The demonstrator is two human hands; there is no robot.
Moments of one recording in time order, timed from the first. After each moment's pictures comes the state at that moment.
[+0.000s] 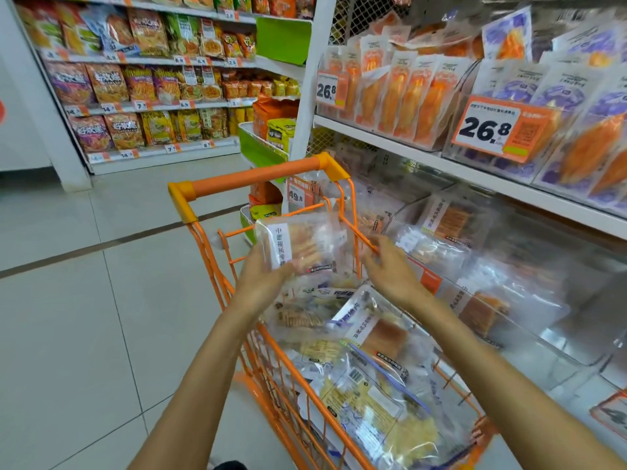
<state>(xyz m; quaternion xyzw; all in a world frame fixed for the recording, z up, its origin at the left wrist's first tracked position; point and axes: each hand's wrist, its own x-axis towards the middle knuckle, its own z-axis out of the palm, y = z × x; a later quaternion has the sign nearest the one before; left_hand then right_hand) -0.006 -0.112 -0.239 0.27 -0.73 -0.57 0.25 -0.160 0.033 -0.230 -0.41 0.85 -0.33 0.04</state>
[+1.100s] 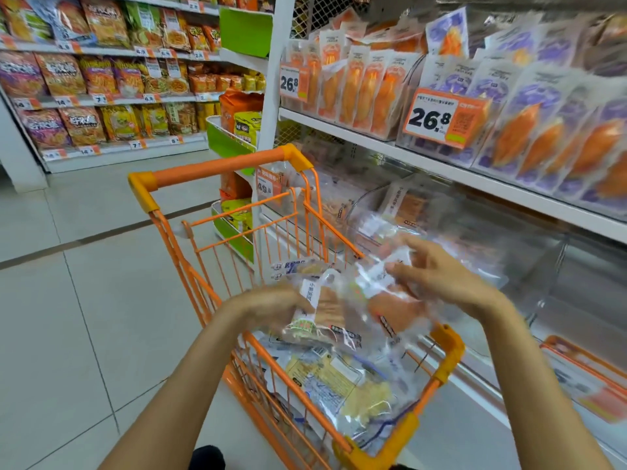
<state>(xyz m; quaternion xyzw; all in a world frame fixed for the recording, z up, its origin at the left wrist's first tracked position) -0.022 -0.062 -0.243 0.24 -0.75 -0.59 -0.17 -0.155 0.150 -0.188 -0.43 0.77 -0.43 0.18</state>
